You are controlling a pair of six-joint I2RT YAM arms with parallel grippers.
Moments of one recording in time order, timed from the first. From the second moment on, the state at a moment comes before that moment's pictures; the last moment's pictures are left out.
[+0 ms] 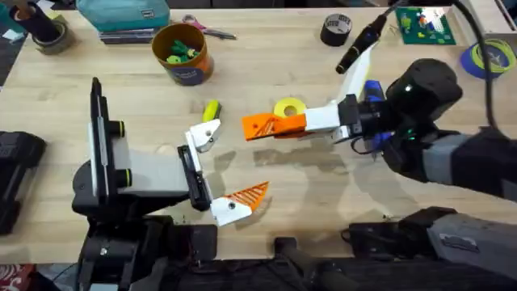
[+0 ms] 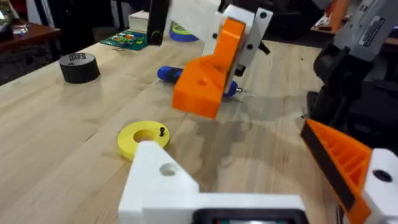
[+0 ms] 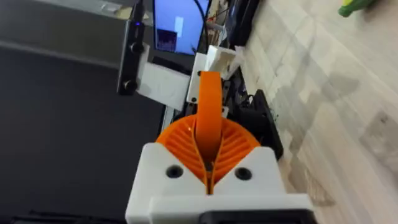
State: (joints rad) left arm -0.02 0.01 0.01 -0.13 1.19 0.07; right arm 0.33 1.34 0.34 0.96 -1.32 1.27
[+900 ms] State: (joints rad) left arm -0.02 0.01 0.01 -0.13 1.19 0.06; right arm 0.42 1.46 0.35 1.13 -1.30 1.41
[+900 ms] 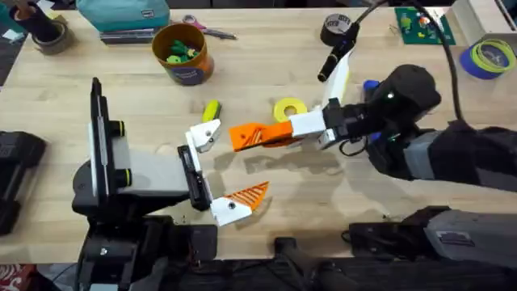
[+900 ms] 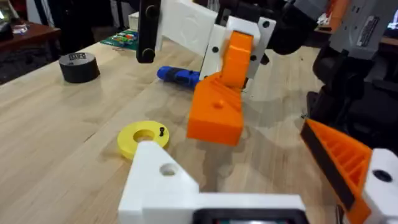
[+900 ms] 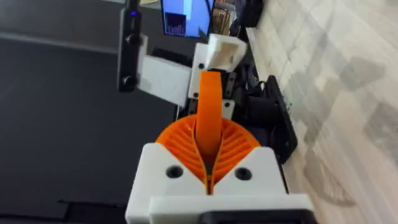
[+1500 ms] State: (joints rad) left arm -0.02 0.01 0.01 -0.13 1.19 0.06; right arm 0.44 1.60 0.35 1.34 -1.29 1.49
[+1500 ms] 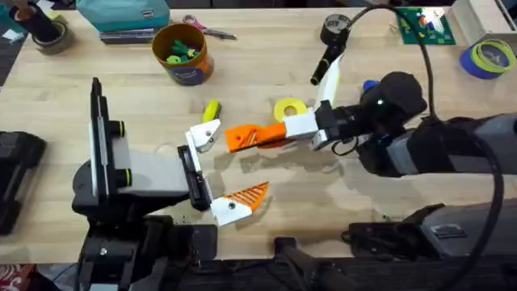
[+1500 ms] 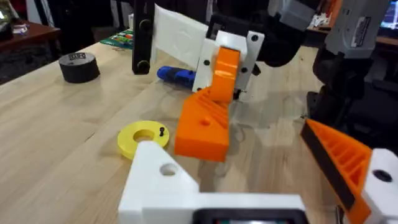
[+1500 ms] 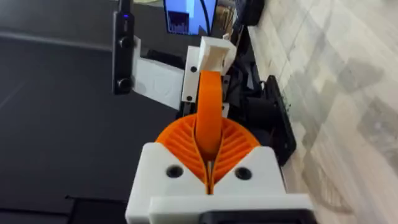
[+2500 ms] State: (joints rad) left arm -0.02 0.01 0.01 -0.13 1.19 0.06; right arm 0.50 1.63 0.33 1.43 -1.18 1.51
